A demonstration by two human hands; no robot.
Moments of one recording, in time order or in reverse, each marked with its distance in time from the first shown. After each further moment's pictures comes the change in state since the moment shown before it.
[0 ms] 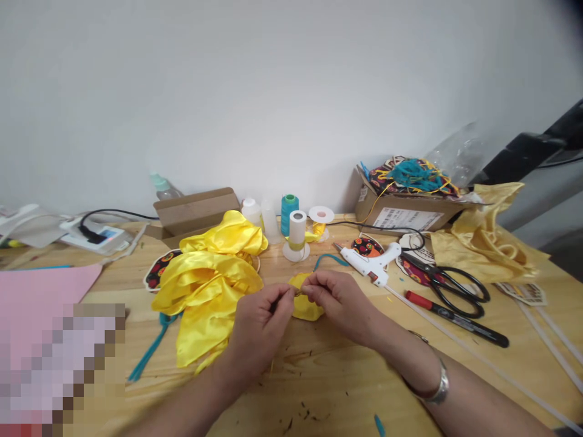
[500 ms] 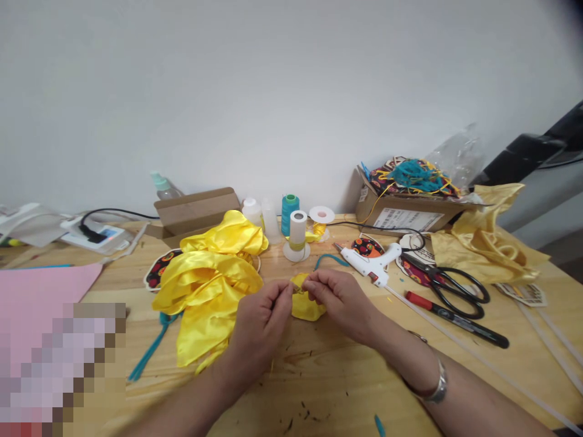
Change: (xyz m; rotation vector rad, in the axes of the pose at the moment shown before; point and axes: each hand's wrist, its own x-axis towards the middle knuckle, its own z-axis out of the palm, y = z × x) left_hand 0.000 0.000 0.000 0.000 0.021 -0.013; right_hand 0.002 0.004 0.002 0.058 0.033 -0.002
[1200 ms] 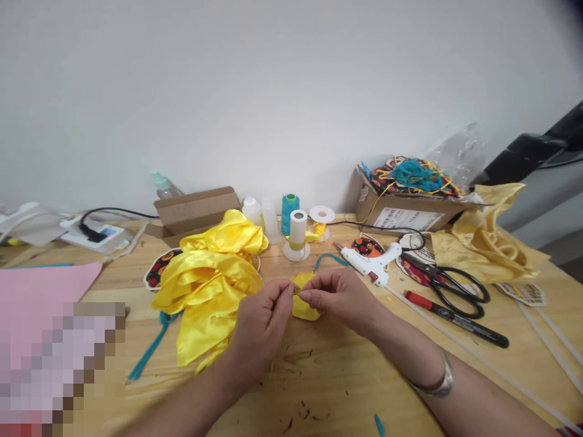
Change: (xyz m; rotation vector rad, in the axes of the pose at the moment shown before) left_hand 0.000 0.004 0.000 0.021 -0.002 0.025; right_hand 0.002 -0.003 -0.002 0.447 -0.134 0.325
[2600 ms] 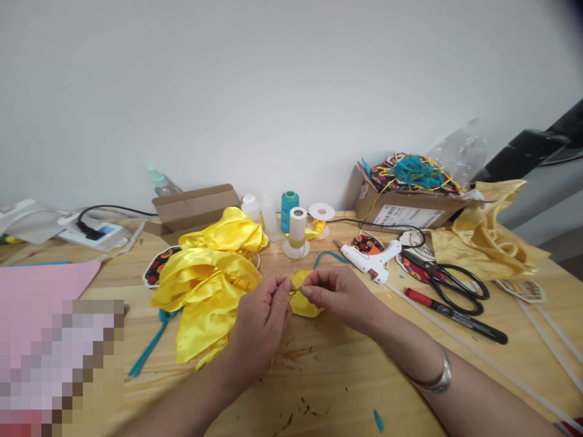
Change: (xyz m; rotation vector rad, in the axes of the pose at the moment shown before) left_hand -0.003 -0.001 0.002 -0.122 -0.034 -0.159; right_hand 0.001 0.000 -0.001 -0.035 -0.011 -0.045
